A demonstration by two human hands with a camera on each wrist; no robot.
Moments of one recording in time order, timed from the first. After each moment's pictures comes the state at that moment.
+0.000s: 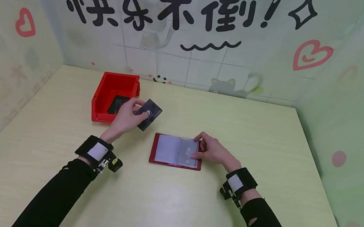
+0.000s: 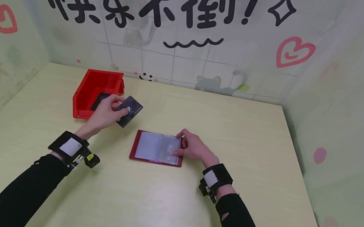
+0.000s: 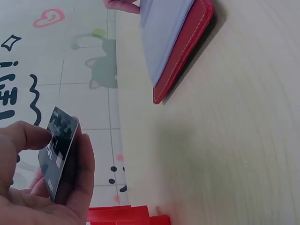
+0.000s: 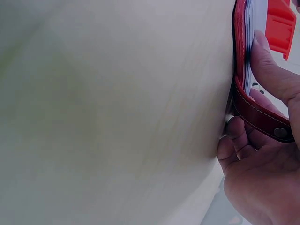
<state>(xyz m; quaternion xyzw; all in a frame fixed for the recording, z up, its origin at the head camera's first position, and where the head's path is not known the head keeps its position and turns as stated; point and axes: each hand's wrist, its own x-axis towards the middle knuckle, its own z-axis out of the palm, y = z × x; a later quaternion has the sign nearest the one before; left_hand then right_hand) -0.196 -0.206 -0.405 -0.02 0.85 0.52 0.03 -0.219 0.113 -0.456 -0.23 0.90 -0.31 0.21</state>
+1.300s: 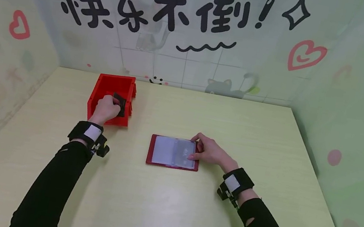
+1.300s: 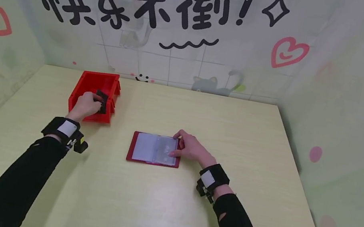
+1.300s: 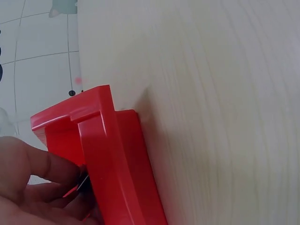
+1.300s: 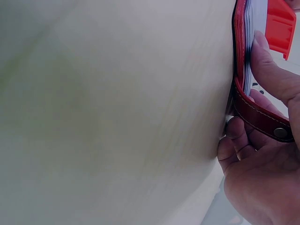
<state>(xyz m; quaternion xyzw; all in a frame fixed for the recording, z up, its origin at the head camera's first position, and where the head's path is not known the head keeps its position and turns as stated) -0.229 -0.260 -0.406 -0.13 0.92 0.37 0.07 -0.216 0.115 -0.453 -0.23 0.90 -0.32 0.21</state>
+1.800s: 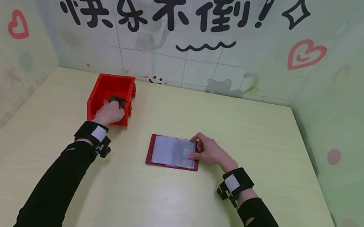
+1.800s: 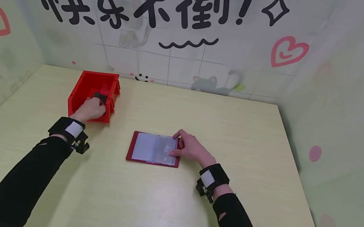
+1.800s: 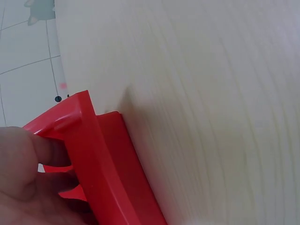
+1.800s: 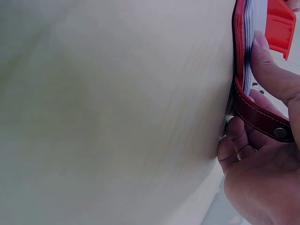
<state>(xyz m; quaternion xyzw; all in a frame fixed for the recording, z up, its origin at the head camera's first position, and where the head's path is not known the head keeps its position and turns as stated) -0.227 -0.251 -0.410 -0.12 0.94 0.28 0.14 -0.217 0.115 -0.456 -0.23 0.90 -0.32 0.21</state>
